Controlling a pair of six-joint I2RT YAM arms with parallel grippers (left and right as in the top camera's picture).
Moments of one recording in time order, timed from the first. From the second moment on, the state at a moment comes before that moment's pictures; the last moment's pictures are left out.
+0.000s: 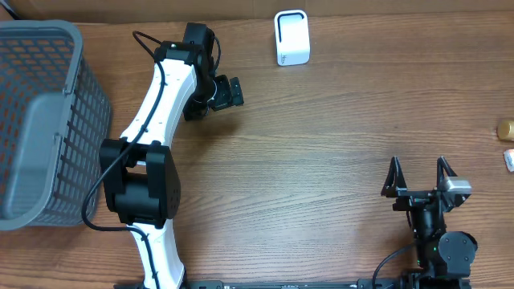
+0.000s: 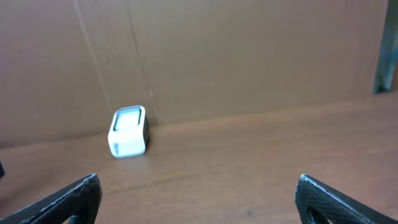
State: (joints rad) left arm -0.16 2.10 1.82 -1.14 0.15 -0.42; right arm -0.04 0.01 0.02 0.03 -0.06 0.17
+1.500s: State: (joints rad) left arm -0.16 2.10 1.82 -1.14 0.15 -0.42; right arm 0.04 0.01 0.02 -0.03 -0.04 0.17
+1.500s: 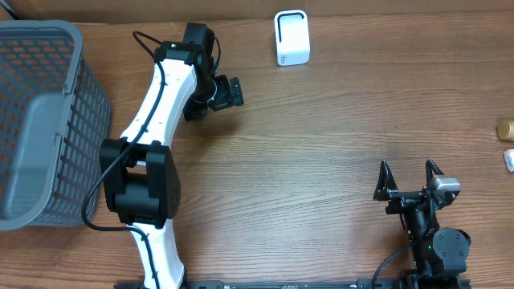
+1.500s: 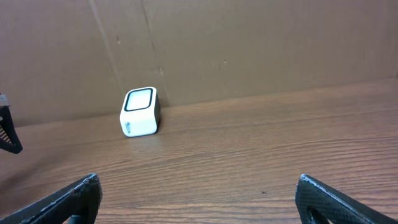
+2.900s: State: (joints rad) left arm -0.24 1.72 1.67 -0.84 0.12 -0.13; right arm 0.04 0.01 0.02 -0.04 -0.04 0.17
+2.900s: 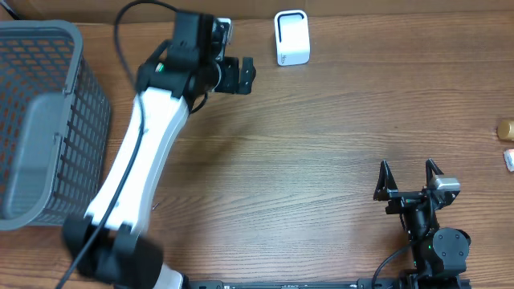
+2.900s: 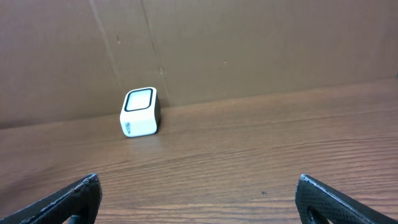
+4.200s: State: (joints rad) left arm 0.00 0.24 0.35 -0.26 0.12 0.07; right arm 0.04 0.01 0.02 -0.03 -0.04 0.17
